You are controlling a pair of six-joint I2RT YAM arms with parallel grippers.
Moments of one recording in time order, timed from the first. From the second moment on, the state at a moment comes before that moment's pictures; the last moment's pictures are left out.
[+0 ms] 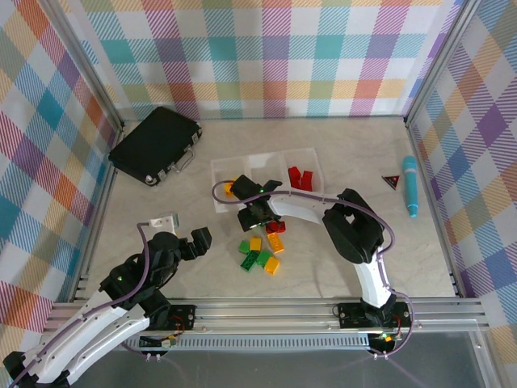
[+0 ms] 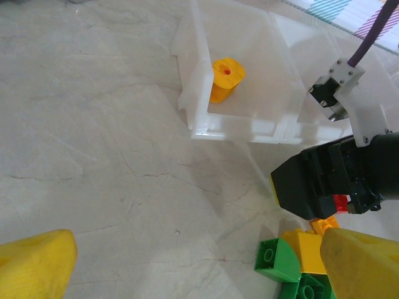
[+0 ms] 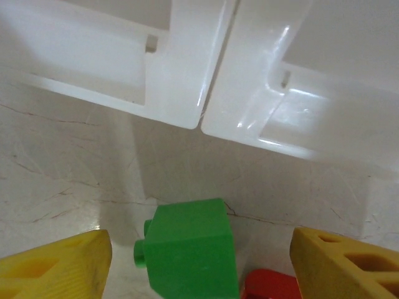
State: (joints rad) left arm -0.74 0.40 0.44 -0.63 -0.39 -0.73; right arm 0.91 2.05 1.49 -0.73 0.15 0.44
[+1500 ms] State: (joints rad) left arm -0.74 0.40 0.43 -0.66 -0.41 -0.73; right arm 0.92 1.94 1.55 -0.80 0.20 0.40
